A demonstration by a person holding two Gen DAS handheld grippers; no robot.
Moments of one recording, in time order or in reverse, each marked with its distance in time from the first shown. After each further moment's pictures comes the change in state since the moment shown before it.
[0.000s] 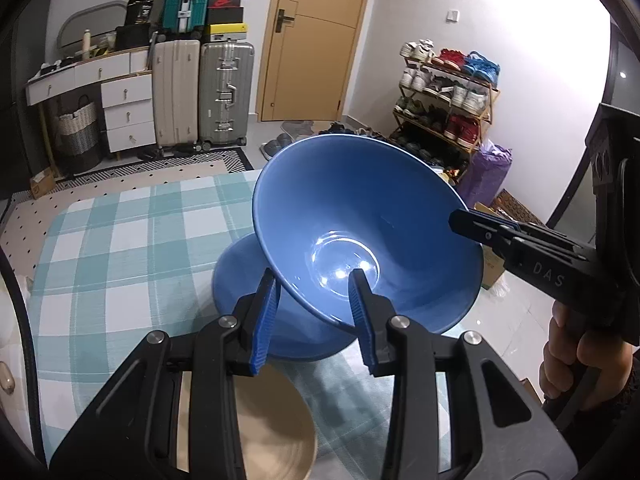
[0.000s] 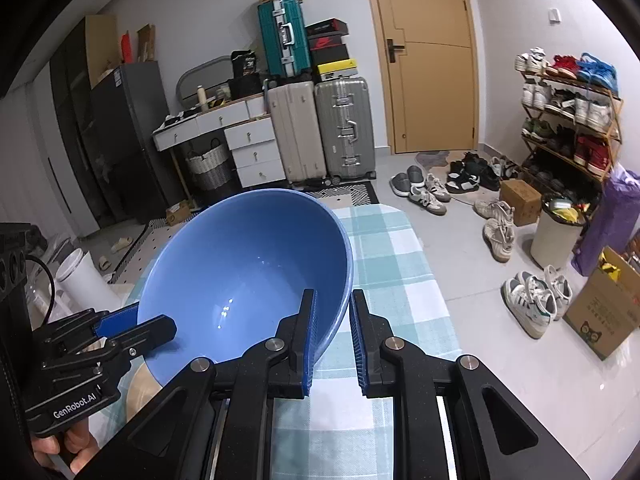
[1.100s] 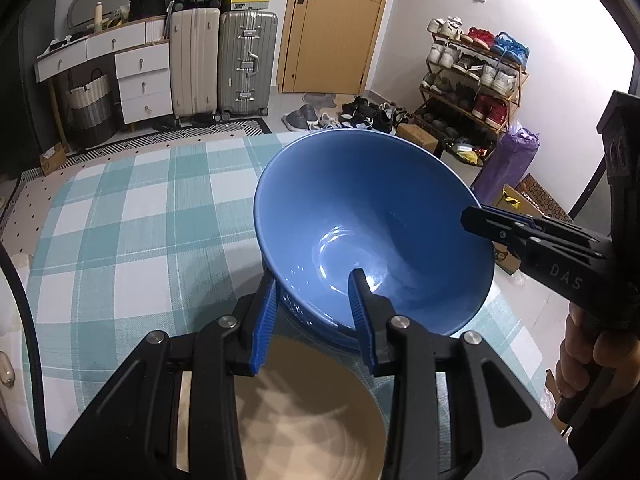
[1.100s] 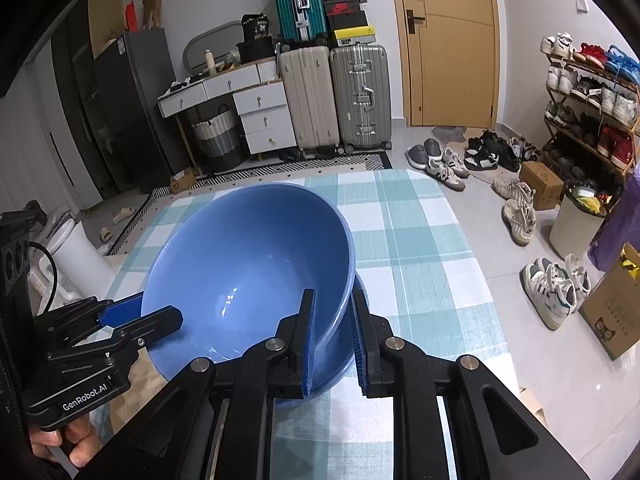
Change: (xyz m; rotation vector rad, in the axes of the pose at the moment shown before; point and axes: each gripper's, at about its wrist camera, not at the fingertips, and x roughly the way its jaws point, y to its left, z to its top) left arm 0.104 0.080 -0.024 -0.034 0.108 0.060; right arm 0.094 0.014 -0.015 -0.025 0.120 0.019
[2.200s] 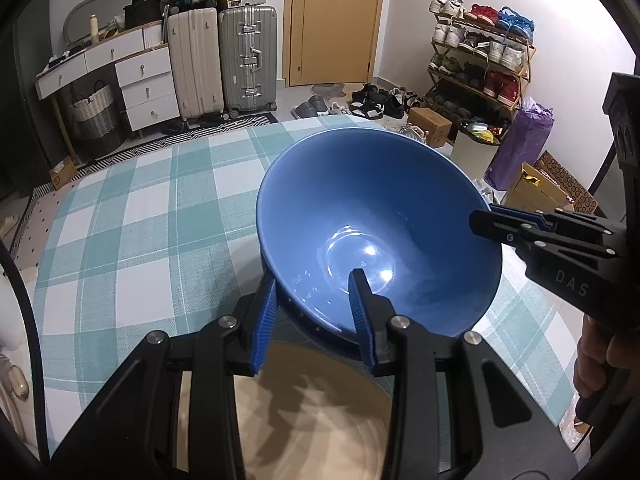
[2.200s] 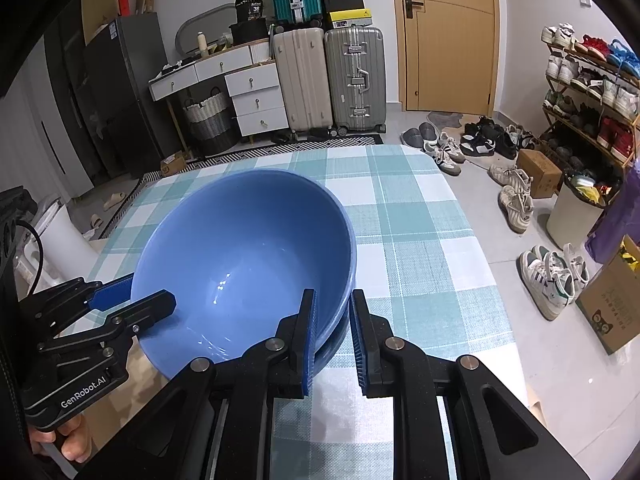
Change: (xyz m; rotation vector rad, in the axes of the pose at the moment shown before) left arm 0.056 0.001 -0.005 0.074 0.024 0.073; right arm 0.032 -0.010 -0.020 -0.019 0.045 -0.035
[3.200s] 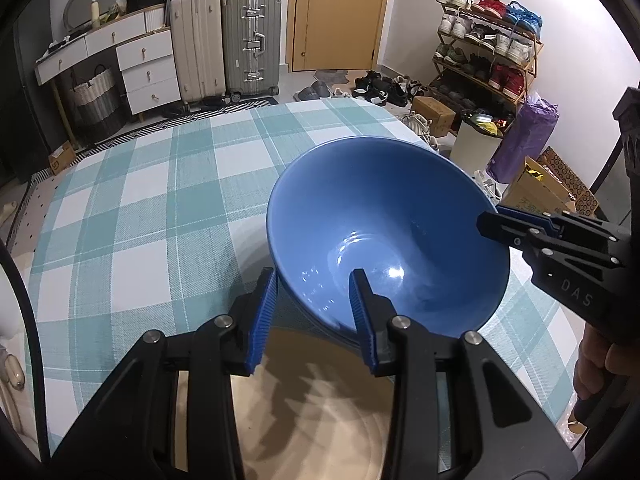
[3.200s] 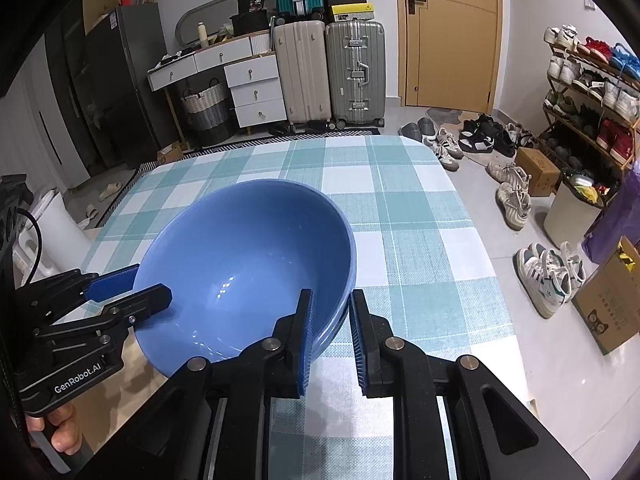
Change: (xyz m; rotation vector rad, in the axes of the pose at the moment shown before) left arm 0.014 0.013 -0.010 -0.026 0.052 -0.008; right arm 0.004 -0.002 -0.010 -0.003 0.026 -0.004
